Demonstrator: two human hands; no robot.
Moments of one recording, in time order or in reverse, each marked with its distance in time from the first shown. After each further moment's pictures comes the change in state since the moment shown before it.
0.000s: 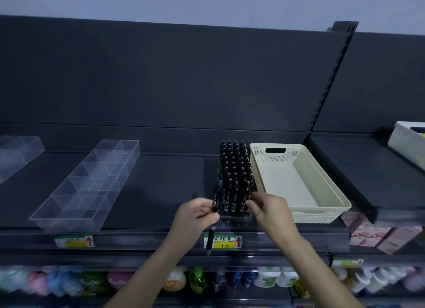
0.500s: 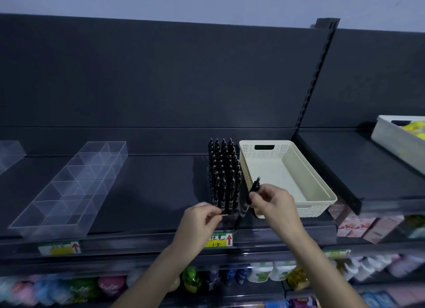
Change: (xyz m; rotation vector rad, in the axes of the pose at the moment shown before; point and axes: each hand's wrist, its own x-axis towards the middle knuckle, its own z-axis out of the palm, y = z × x) left_hand 0.011 -0.012 0.033 0.397 0.042 0.274; right_hand -0.008 0.003 -0.025 0.382 0.117 0.148
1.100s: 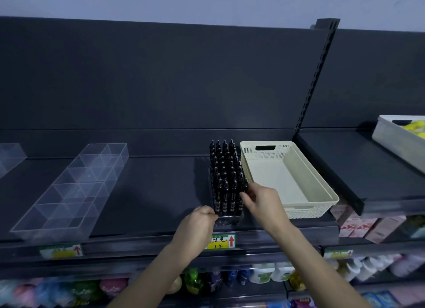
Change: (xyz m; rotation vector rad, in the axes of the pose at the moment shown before) left_hand 0.009 -0.029 0.005 0.505 -0.270 0.124; right_hand 0.024 0.016 0.025 -0.389 -0.046 -0.143
